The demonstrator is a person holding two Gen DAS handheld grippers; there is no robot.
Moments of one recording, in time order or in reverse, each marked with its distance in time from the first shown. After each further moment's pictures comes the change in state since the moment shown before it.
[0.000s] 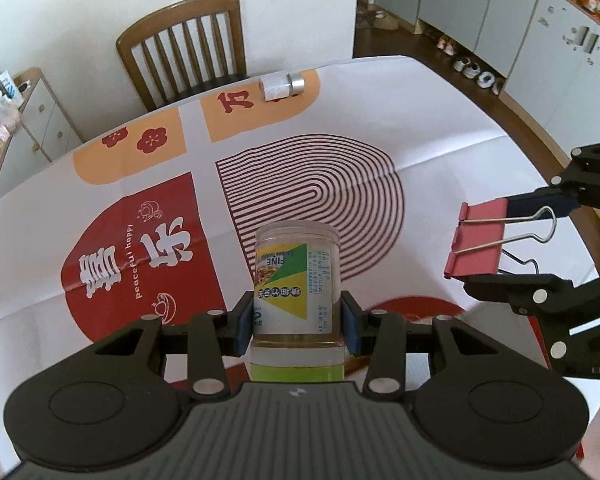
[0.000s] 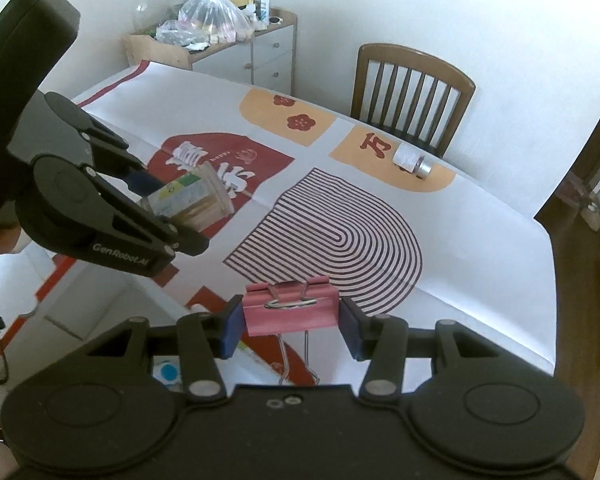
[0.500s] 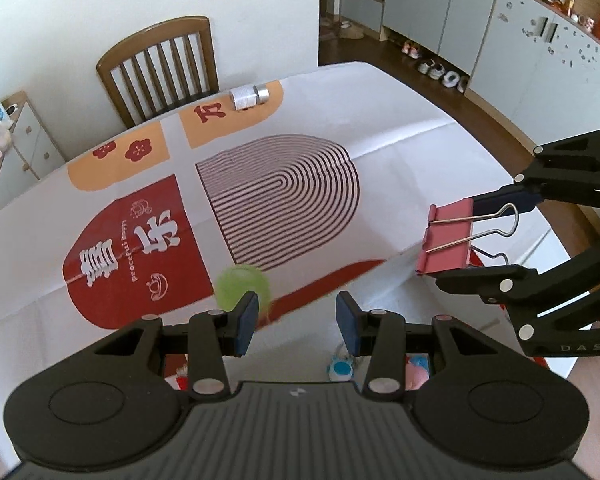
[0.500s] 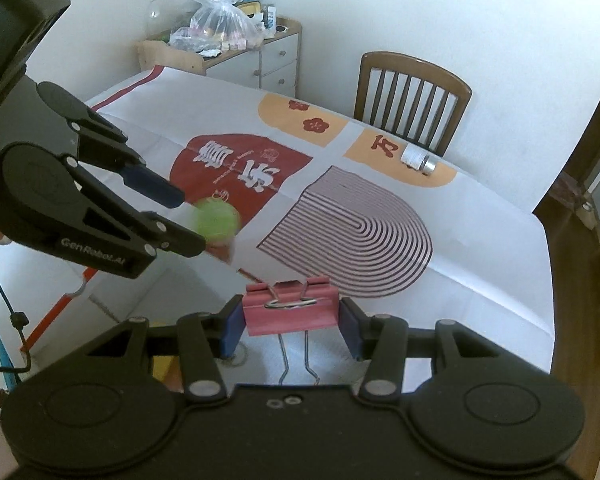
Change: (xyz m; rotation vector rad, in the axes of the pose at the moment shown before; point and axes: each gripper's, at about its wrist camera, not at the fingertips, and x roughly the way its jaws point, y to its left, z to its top) left arm -0.053 -0.013 -0.043 0.071 -0.043 -0.057; right arm -0.033 0.041 -0.026 0.011 -0.017 -0.010
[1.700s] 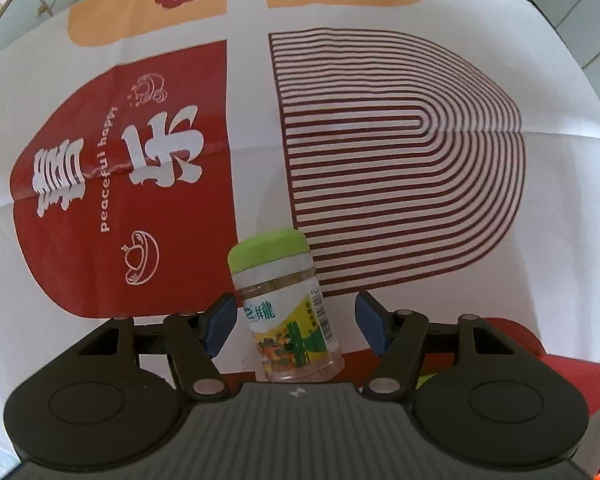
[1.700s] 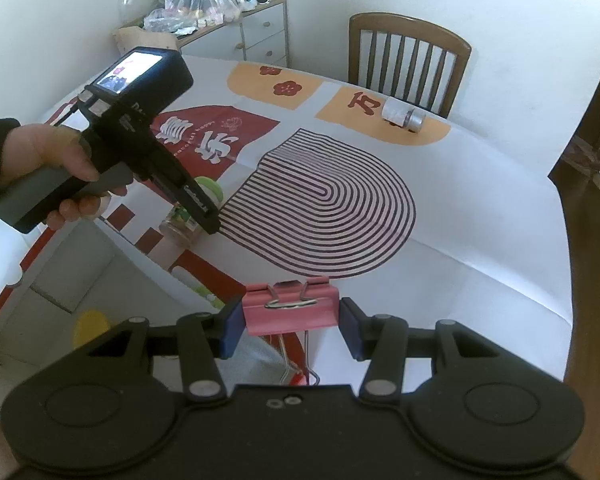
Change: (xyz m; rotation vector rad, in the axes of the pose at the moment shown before) left arm 0.195 0.082 0.042 -0.344 0.367 0.073; right arm 0.057 -0.076 -0.009 0.056 0.072 0.066
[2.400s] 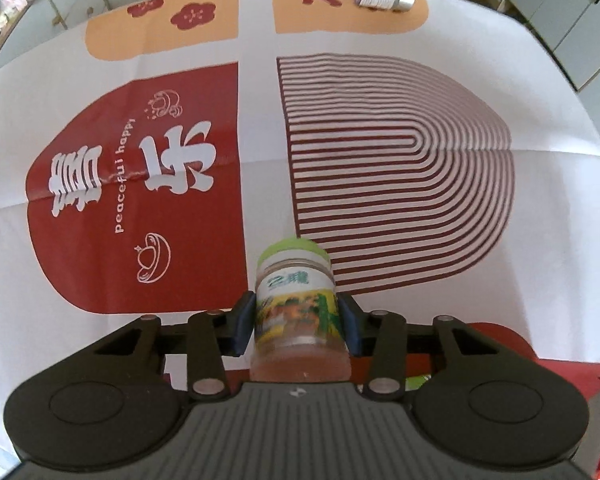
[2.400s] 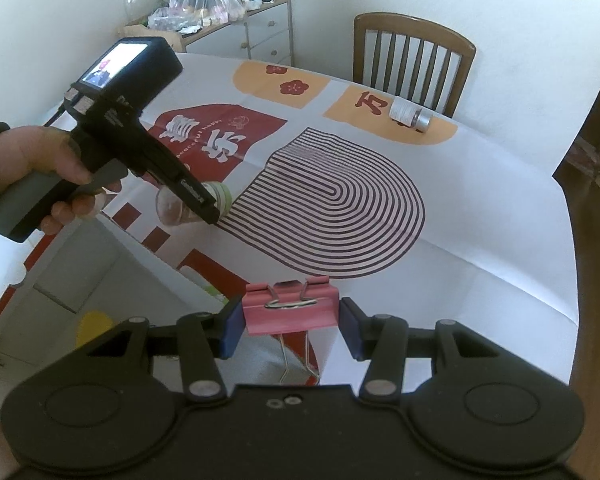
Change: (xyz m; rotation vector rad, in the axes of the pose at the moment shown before) left arm -0.027 0.006 -0.014 -0.012 -0.096 -0.015; right arm 0.001 0.008 0.000 0.000 -0.003 0.000
